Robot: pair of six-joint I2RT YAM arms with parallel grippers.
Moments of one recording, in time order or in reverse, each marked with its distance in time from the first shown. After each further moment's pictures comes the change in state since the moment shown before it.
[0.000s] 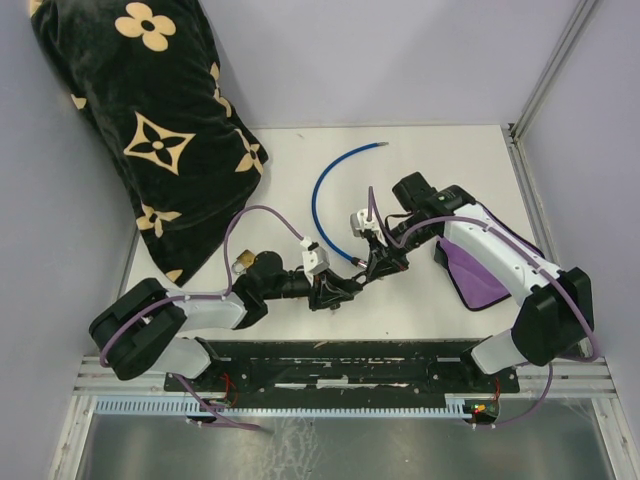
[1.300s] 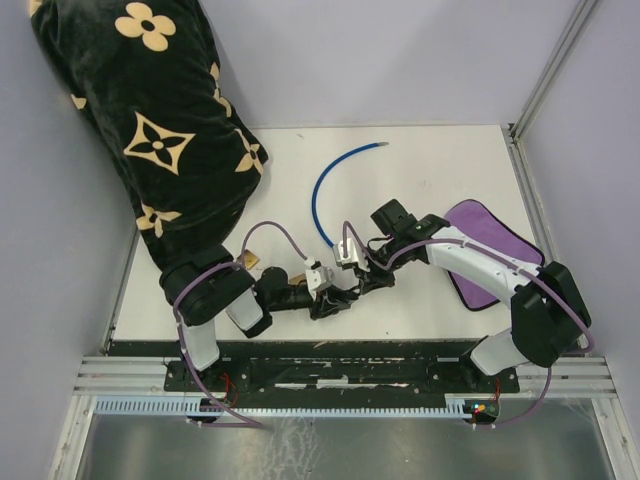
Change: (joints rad) left arm 0.005 0.460 -0.085 0.482 -0.051 0.116; right arm 0.158 0.010 -0.222 0.335 0.254 0.085
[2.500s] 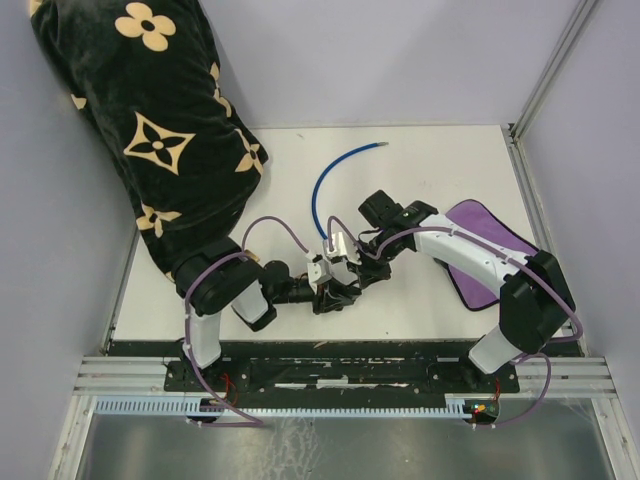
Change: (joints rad) left arm 0.040 0.097 0.059 0.085 0.103 -0.049; right arm 0.025 0.090 0.156 -0.142 0.086 0.011
